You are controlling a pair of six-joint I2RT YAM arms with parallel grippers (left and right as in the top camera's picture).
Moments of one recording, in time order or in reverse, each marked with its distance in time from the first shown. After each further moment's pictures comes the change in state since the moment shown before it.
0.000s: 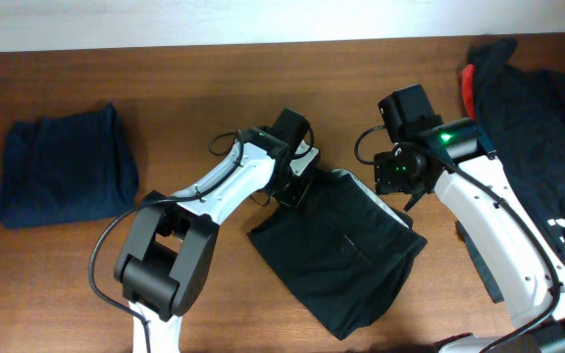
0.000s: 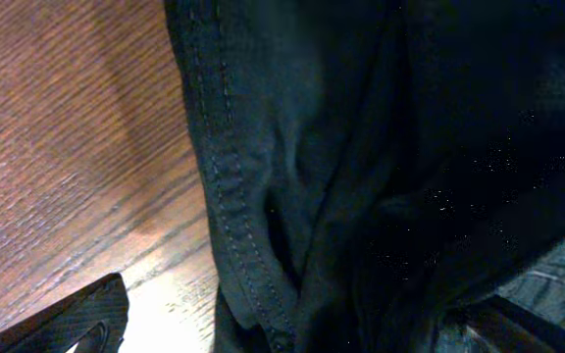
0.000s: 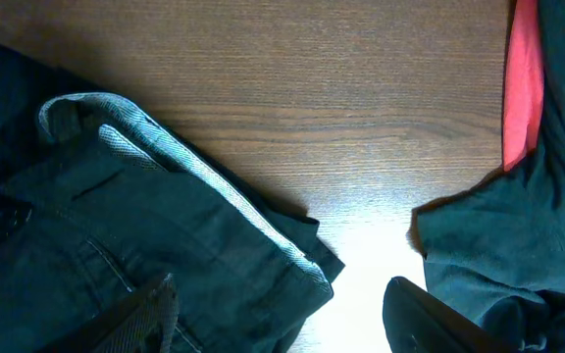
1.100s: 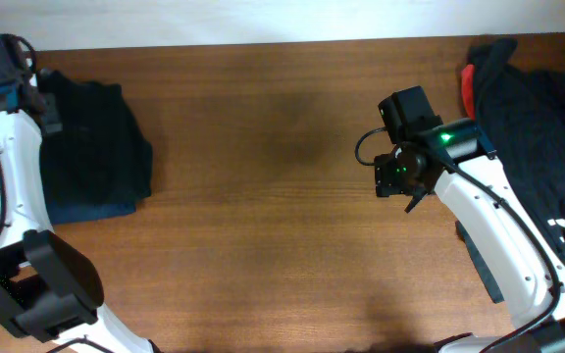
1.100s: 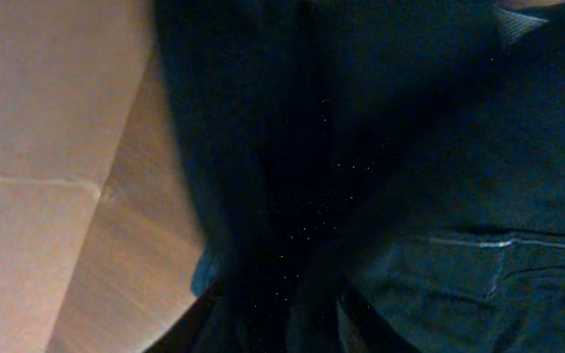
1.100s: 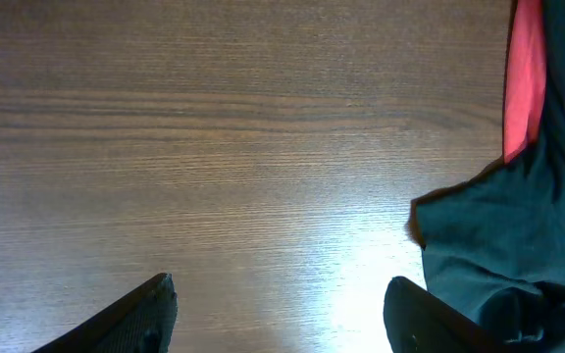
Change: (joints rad) left arm 0.904 -0.151 0.320 -0.067 -0.568 0.142; right arm 0.000 0.000 0.000 -0.018 -0.004 0.000
